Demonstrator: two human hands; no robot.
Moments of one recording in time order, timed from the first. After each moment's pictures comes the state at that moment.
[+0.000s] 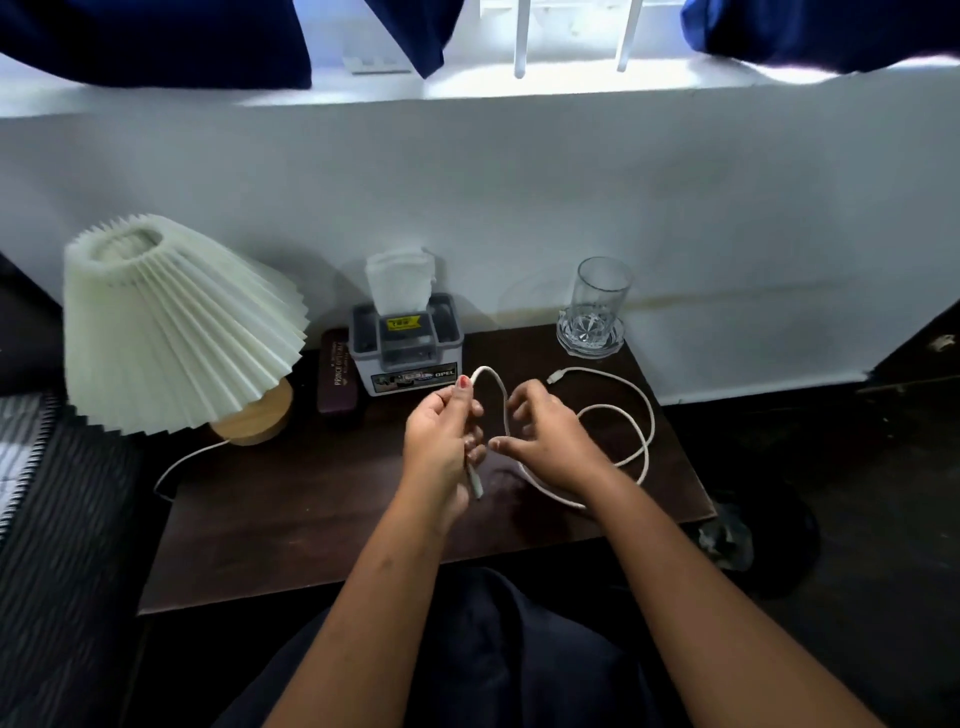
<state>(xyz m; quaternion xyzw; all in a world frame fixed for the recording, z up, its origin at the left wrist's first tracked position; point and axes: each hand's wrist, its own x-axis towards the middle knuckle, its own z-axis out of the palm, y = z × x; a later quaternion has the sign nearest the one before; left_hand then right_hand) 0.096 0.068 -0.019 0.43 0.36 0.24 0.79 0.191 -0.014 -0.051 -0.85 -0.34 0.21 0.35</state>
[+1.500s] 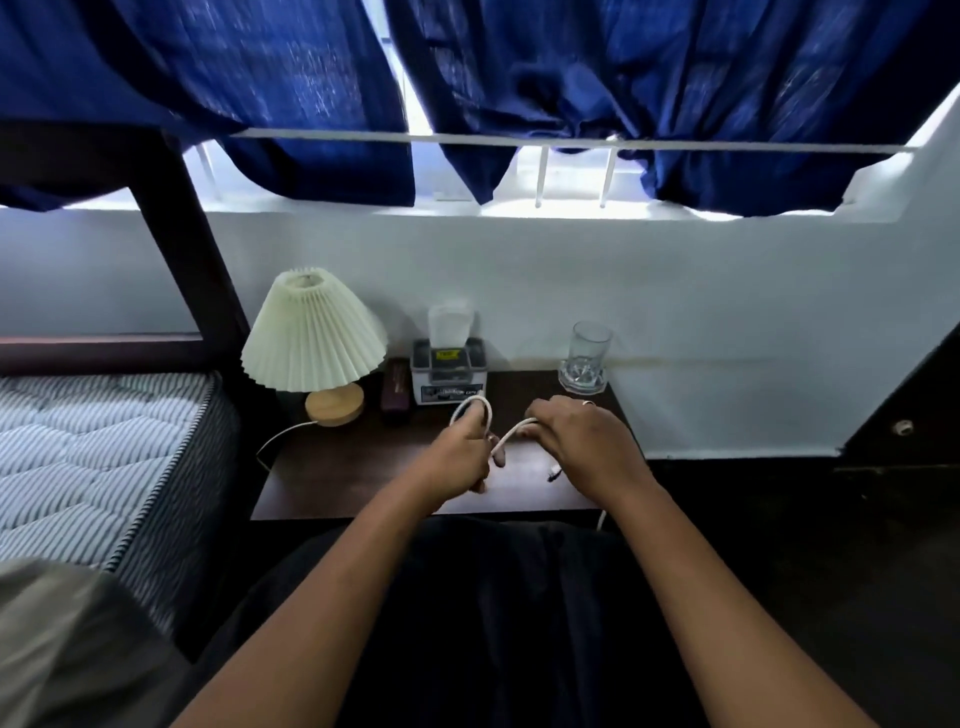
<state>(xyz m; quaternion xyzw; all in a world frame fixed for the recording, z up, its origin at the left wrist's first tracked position) -0.019 0.006 0.060 0.77 0.22 0.07 0.59 0.100 -0.112 0.060 -0.81 -0.54 -0.12 0.17</state>
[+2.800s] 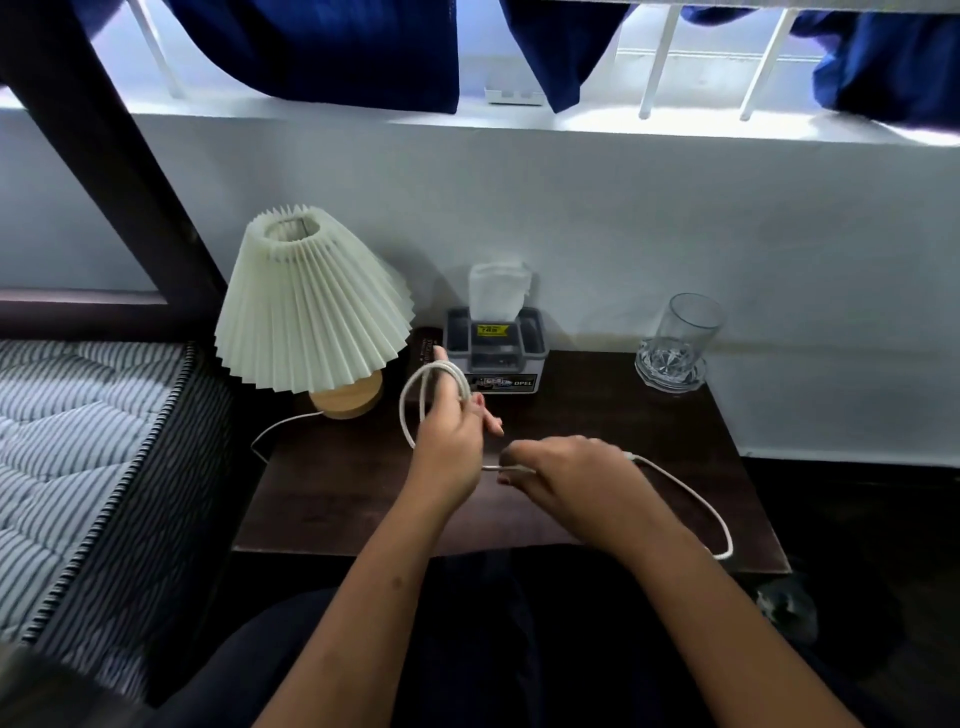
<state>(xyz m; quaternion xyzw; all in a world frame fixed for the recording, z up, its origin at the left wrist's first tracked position) 0.037 0.106 -0.007 0.66 0.31 0.29 0.62 0.124 -0.008 0.003 -0.78 -0.62 0.04 0.11</state>
